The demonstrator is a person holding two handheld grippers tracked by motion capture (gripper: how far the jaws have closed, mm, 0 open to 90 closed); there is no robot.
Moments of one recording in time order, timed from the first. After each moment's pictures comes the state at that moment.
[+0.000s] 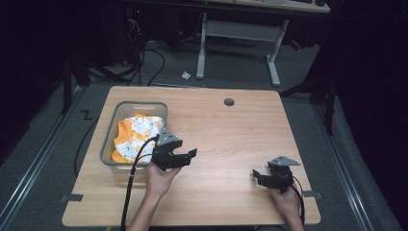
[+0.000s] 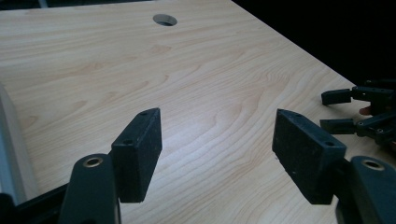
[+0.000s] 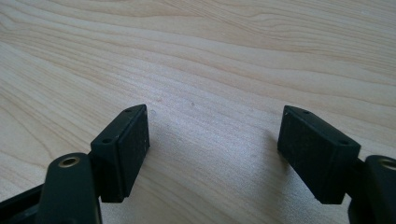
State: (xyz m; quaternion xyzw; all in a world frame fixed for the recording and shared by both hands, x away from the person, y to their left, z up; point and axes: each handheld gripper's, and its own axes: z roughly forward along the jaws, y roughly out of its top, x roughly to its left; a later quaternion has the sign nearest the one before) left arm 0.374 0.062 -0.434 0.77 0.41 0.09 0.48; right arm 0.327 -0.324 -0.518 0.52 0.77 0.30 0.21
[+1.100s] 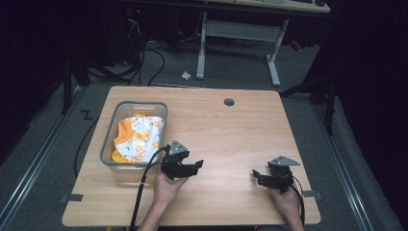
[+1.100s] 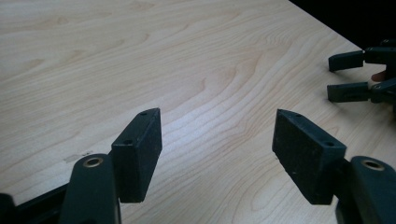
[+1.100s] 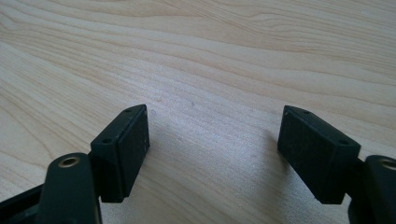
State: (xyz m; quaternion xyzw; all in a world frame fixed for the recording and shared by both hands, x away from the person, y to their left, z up) left arm 0.366 0.041 -0.473 0.79 0.41 0.07 0.45; right arm 0.327 -0.324 -0.518 0.52 0.77 0.30 0.21
